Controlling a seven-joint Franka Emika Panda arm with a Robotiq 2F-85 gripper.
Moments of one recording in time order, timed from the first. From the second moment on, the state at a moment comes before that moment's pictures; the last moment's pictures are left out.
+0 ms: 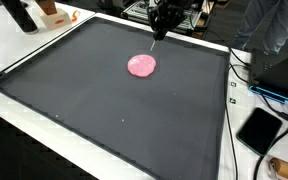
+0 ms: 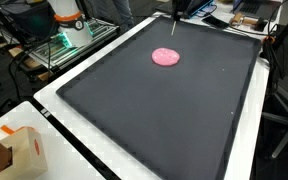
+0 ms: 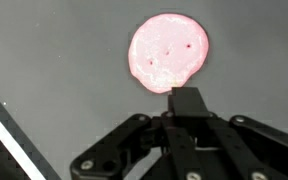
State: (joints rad) arm 0.25 0.17 0.20 -2.07 -0.41 2.13 -0.19
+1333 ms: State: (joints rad) arm 0.45 0.37 0.23 -2.04 -0.91 1.96 0.34
